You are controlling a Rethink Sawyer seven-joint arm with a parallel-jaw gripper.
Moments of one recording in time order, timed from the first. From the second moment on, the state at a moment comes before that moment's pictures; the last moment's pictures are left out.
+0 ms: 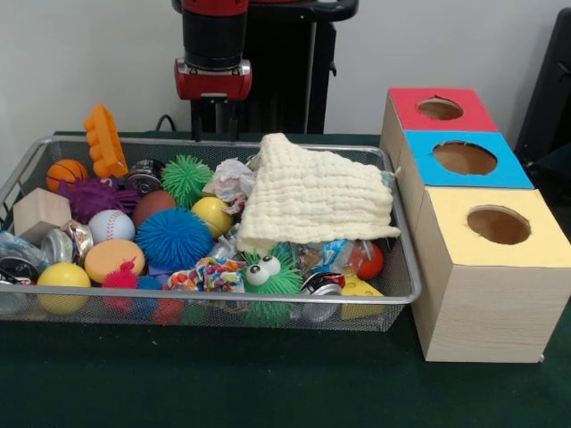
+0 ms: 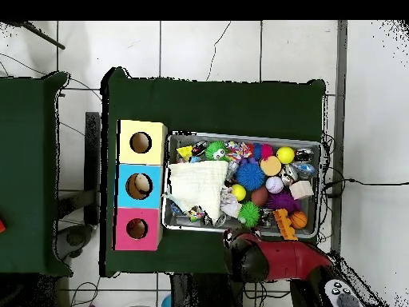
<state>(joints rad) -0.60 -0.69 0.10 2.05 -0.61 0.20 1.65</state>
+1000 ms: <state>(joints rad) -0.60 -0.67 0.10 2.05 -0.60 0.20 1.65</state>
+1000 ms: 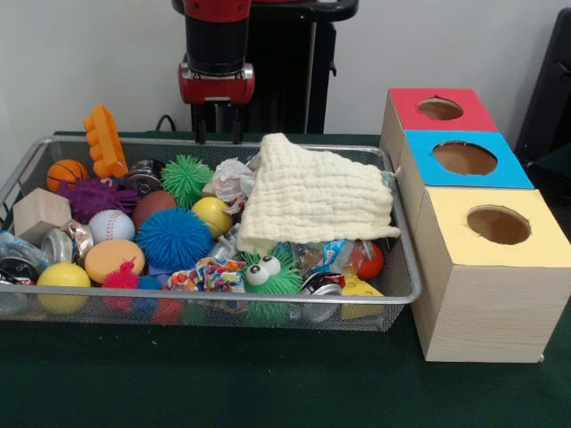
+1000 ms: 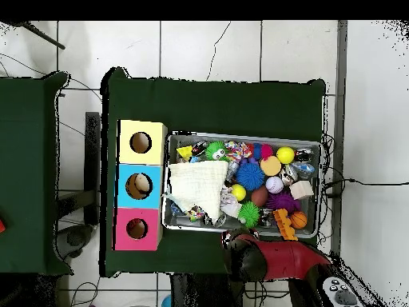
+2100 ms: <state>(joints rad) -0.58 -0.66 0.08 2.05 -0.60 0.19 1.65</state>
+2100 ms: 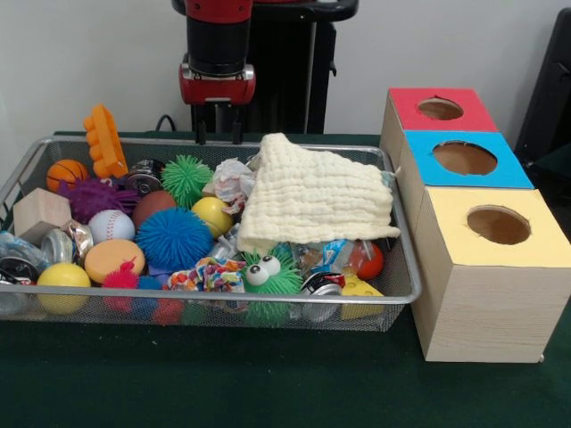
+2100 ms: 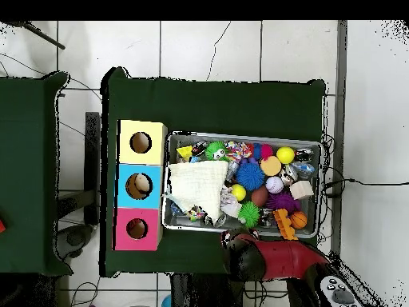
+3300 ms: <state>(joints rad) -0.51 -0.66 0.01 2.05 -0.59 0.12 1.65</state>
